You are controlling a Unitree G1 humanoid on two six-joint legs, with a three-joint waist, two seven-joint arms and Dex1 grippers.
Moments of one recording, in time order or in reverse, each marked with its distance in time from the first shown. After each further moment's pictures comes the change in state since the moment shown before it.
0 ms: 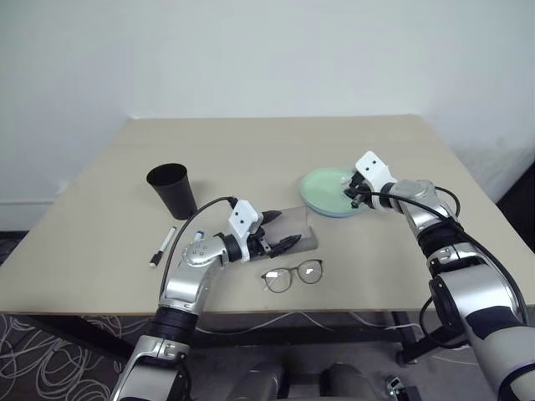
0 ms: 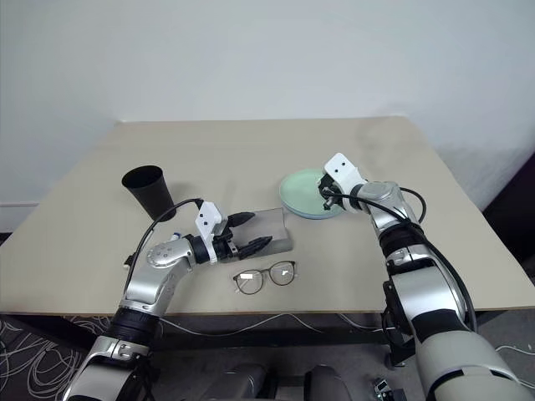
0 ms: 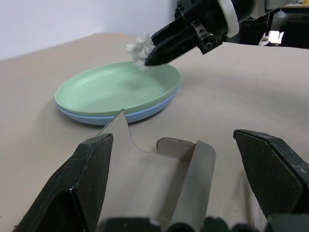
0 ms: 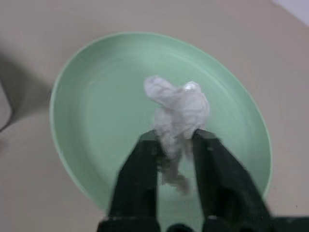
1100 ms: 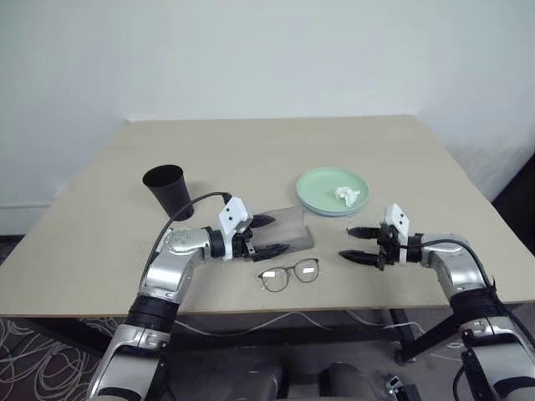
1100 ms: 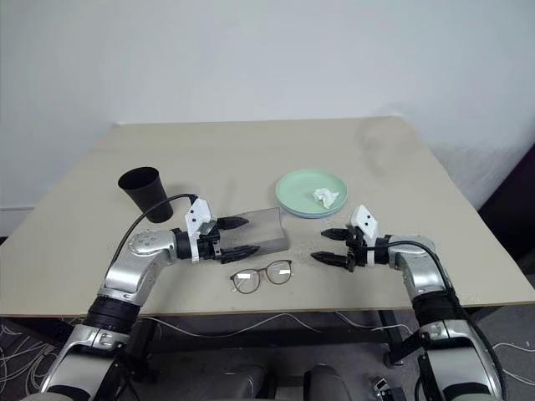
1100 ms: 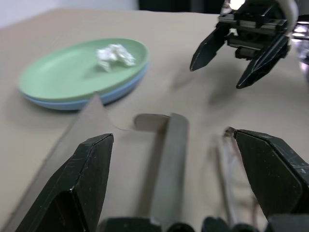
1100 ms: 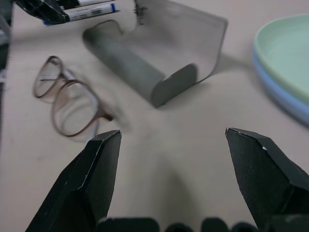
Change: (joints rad) left arm -0.068 0.148 -0.021 0.015 -0.018 0.122 -0.265; right arm 0.555 -0.125 -0.111 -0.556 0.346 0.002 0.556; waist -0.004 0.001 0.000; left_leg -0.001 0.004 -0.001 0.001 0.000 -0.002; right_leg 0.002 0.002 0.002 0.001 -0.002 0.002
